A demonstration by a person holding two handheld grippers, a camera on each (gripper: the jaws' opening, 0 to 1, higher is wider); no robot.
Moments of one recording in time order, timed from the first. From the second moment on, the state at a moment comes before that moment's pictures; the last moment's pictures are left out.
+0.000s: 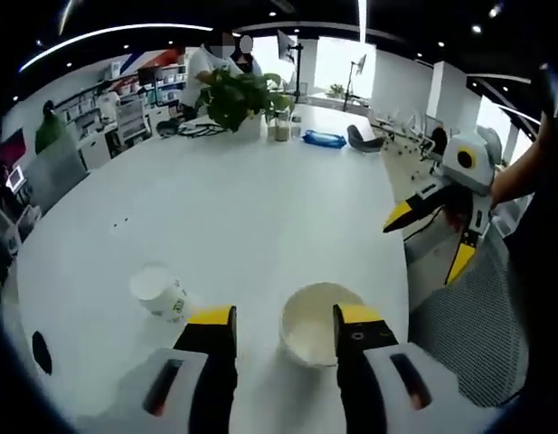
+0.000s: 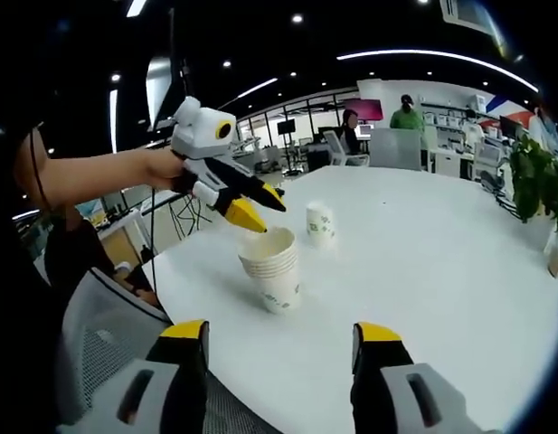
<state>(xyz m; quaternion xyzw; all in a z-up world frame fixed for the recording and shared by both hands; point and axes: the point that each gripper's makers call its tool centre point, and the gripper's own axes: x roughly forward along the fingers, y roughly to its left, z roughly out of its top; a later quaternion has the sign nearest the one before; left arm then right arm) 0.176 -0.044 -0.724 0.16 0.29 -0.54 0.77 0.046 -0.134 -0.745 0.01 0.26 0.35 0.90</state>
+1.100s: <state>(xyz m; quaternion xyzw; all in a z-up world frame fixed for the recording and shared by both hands) 0.311 -0.023 -0.771 0.16 0.29 -0.42 0.85 0.056 -0.145 -0.744 0.01 0.25 0.31 0.92</state>
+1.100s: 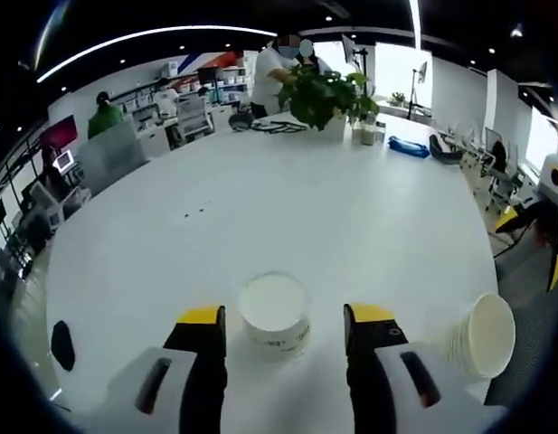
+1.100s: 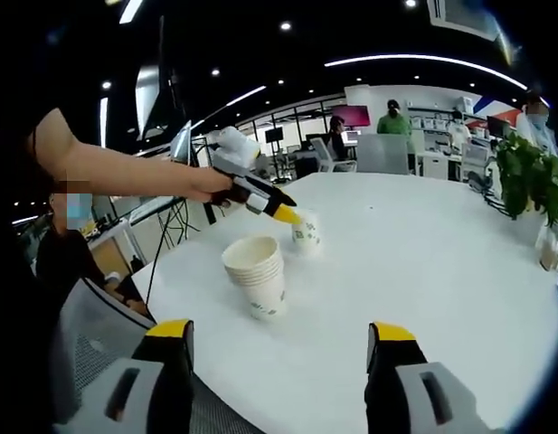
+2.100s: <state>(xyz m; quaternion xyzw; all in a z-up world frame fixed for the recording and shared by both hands) 0.317 -0.033 -0.776 0.16 0.29 -0.43 0.84 0.059 -0.152 -0.750 0.02 0.26 0.30 0.92</state>
